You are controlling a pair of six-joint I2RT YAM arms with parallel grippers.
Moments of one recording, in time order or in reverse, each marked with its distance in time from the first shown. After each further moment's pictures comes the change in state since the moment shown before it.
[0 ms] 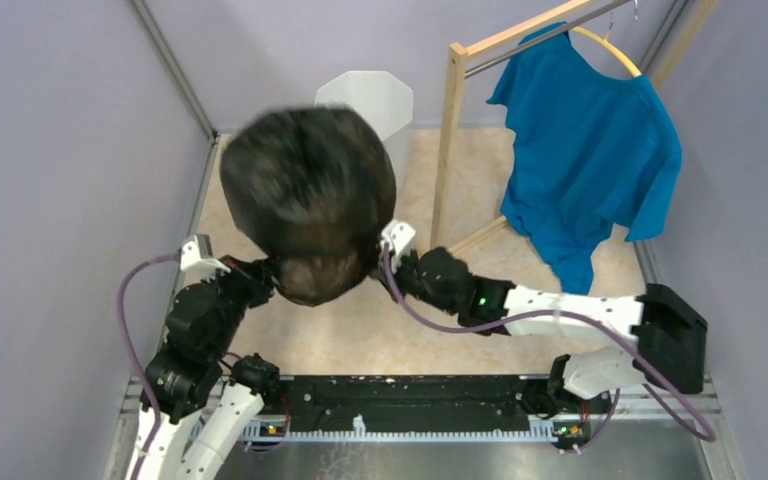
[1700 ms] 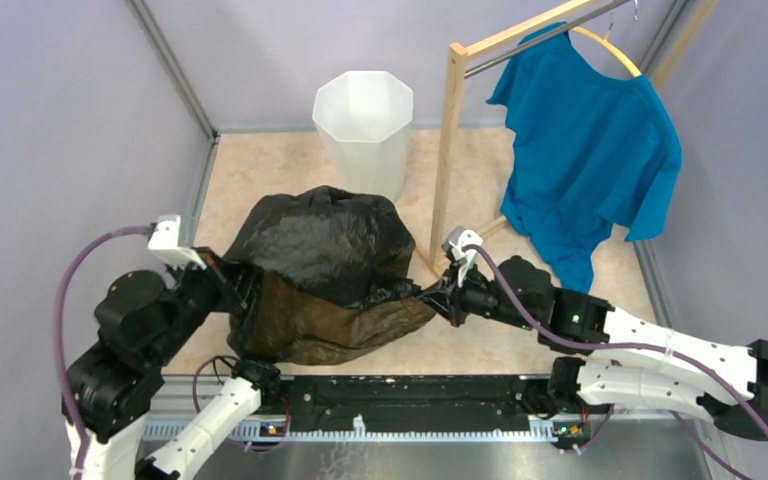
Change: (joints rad) left arm -0.079 0.245 0.566 -0.482 0.055 0.218; right arm -0.001 -0.450 -0.110 -0.487 -0.141 0.193
